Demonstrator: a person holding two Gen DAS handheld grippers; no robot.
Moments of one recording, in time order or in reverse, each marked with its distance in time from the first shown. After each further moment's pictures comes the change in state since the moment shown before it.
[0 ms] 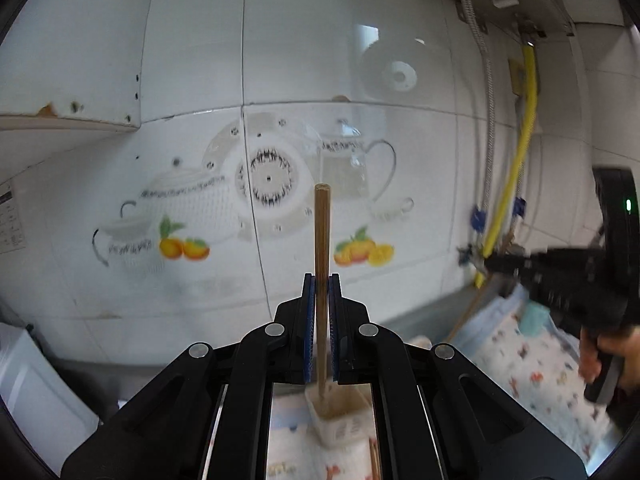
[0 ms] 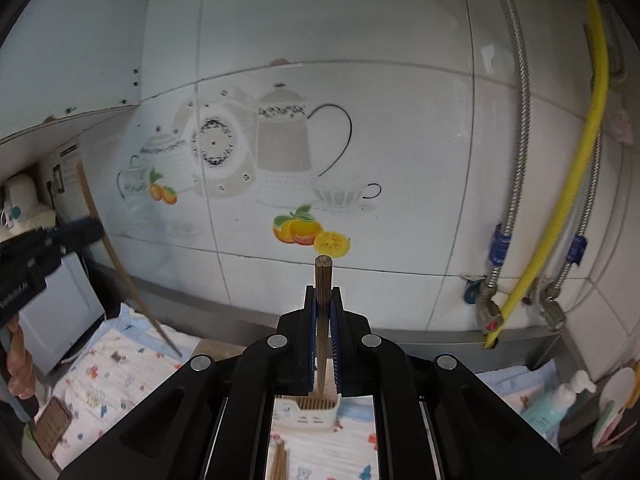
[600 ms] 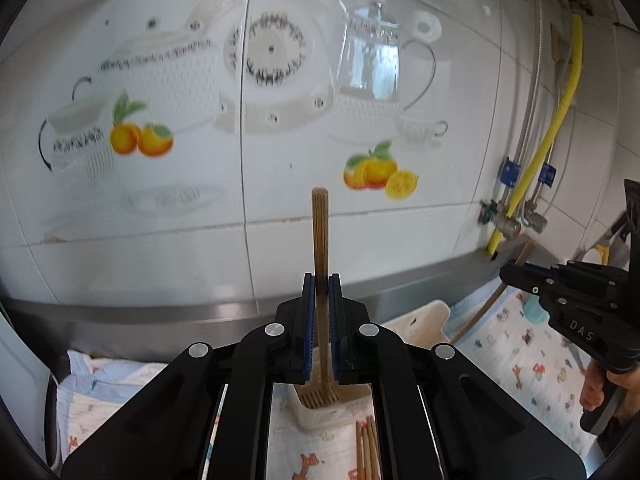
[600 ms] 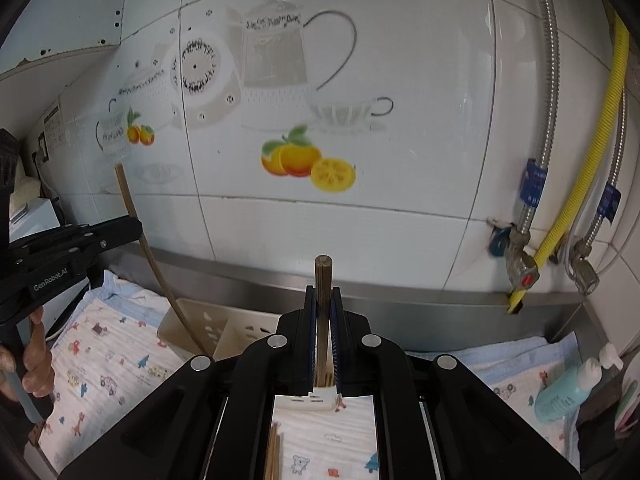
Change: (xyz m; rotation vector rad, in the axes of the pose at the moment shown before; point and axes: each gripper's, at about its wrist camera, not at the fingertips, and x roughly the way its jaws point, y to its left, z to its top) left arm 0.081 0.014 -0.063 -0.114 0.201 -0.038; right arm 0.054 0.001 -0.045 -0.005 0.125 -0.003
